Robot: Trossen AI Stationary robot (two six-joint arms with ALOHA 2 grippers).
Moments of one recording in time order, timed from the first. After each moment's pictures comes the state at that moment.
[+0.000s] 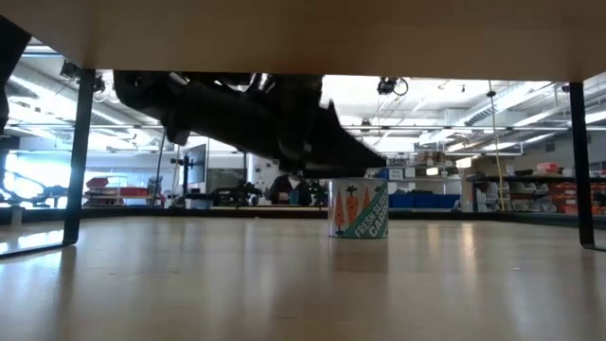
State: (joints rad) left arm -0.13 2.03 0.85 0.92 -0.18 -0.09; right arm 0.36 0.01 0.19 0.04 -0.08 0.27
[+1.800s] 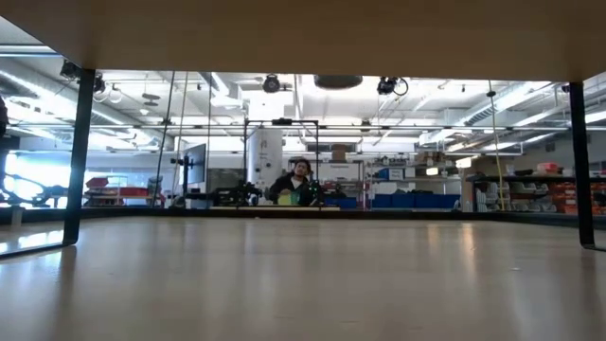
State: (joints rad) left arm 0.04 1.55 1.04 0.21 -0.02 0.07; right arm 0.36 0.02 0.19 0.54 0.04 0.14
